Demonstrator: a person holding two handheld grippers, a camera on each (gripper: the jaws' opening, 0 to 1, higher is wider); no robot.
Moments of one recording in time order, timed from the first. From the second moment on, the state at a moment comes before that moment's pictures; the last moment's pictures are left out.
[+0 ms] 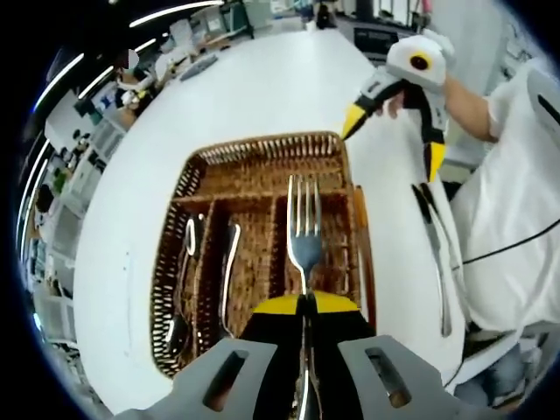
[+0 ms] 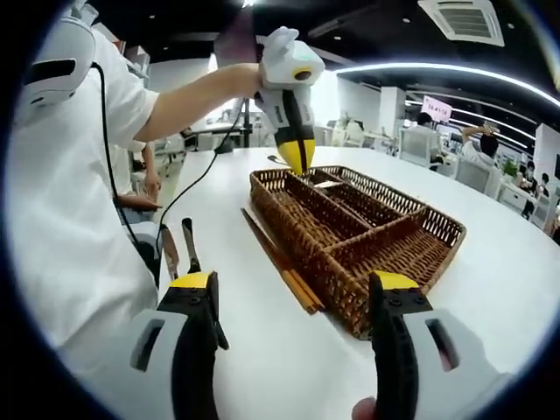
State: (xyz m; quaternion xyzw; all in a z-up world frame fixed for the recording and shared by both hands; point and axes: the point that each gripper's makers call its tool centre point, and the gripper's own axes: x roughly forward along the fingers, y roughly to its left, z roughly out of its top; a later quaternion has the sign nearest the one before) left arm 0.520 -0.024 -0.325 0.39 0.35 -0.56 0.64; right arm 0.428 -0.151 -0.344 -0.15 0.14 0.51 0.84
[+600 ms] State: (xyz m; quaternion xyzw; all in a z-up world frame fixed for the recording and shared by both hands) left arm 0.540 -0.024 -0.338 0.39 0.35 -0.56 0.64; right arm 0.427 -0.149 -0.347 -0.15 0.14 0.51 0.84
